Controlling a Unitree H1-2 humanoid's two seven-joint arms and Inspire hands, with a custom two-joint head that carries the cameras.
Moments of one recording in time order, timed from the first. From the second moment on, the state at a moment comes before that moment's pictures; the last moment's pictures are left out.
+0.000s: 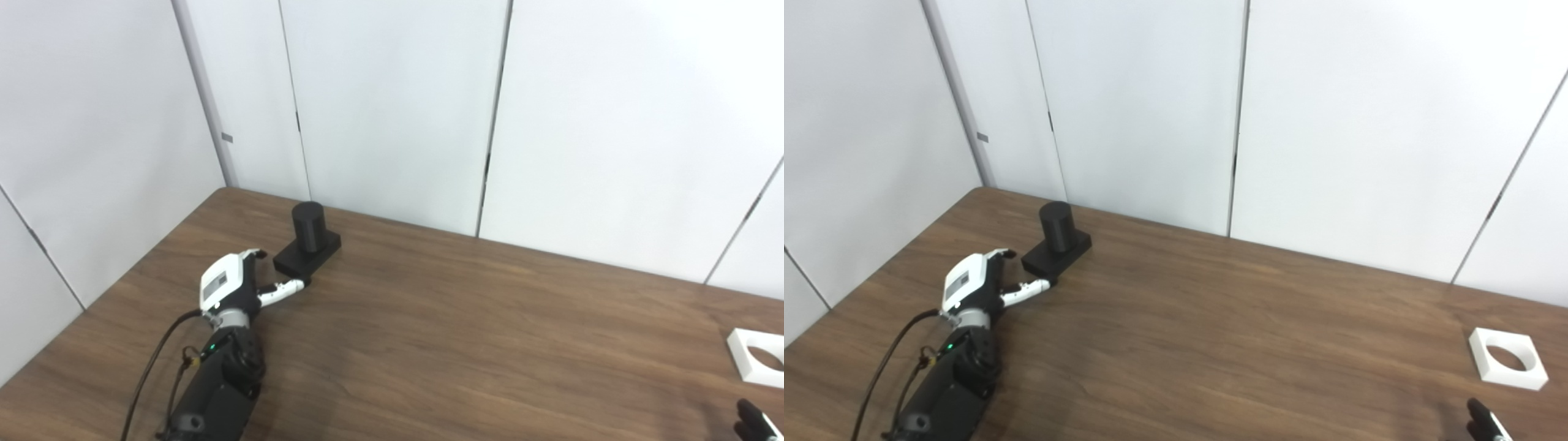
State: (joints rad) left arm -0.31 0.37 0.09 0.37 0.59 0.38 0.26; right arm 0.22 -0.15 -0.06 -0.24 0.09 0.03 -0.03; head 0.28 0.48
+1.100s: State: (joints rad) left arm -0.40 0.39 -0.03 0.47 0.56 0.39 0.27; right arm 0.22 -0.14 -0.05 -0.24 0.08 0.03 -0.03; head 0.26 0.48
